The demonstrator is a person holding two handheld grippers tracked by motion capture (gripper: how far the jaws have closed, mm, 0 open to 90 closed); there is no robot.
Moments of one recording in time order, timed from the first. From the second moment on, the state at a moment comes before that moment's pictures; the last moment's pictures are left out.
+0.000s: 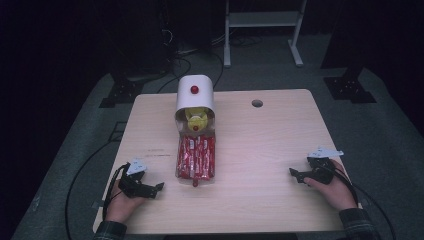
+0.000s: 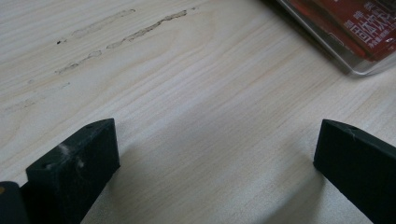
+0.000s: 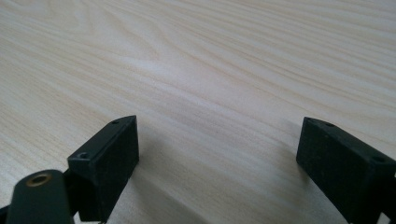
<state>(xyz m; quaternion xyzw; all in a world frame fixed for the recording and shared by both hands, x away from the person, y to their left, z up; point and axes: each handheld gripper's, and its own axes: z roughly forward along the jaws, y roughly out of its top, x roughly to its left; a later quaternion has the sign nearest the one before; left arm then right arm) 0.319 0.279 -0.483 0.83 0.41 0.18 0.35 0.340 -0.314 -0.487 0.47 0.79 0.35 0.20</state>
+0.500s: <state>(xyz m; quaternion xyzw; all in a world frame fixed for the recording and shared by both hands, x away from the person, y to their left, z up) 0.319 0.281 -0.483 0.82 0.42 0.17 0.35 0.340 -0.314 -0.487 0.47 0.79 0.35 0.20</state>
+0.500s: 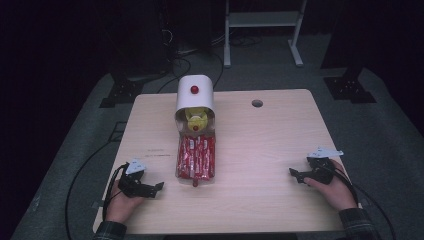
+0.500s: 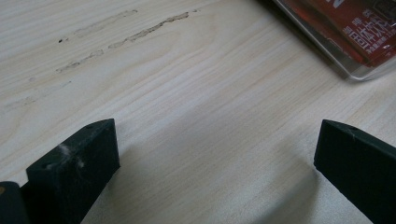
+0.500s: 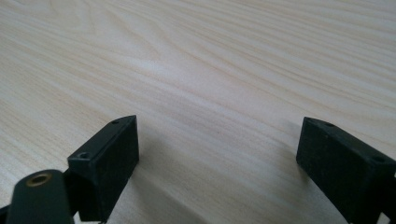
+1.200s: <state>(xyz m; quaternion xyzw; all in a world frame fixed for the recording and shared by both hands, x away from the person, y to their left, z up) 0.323 0.276 -0.468 0.81 0.42 0.16 0.37 0.339 -0.314 -0.487 0.47 0.79 0.35 0.20</state>
